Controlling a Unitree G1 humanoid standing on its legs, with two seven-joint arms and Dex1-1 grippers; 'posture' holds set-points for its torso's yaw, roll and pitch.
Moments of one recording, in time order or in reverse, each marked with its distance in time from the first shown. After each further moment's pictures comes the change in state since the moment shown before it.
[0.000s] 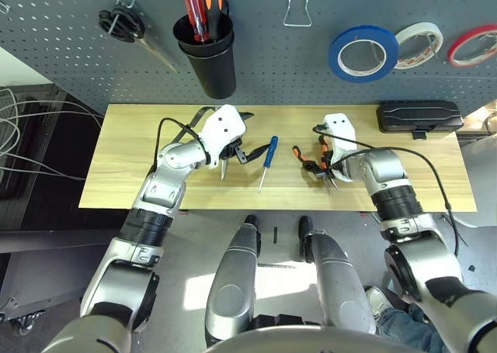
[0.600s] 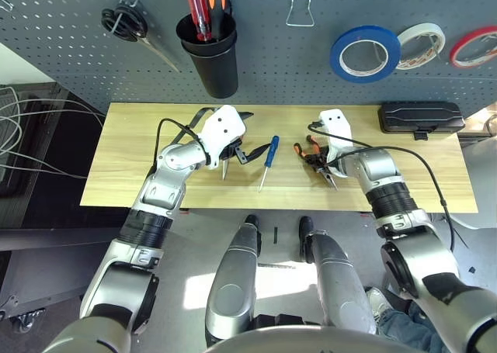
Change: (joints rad) left arm 0.005 0.003 -0.006 -0.007 -0.001 0.035 -0.010; right arm -0.007 0.019 0.021 0.035 -0.031 -0.078 0.007
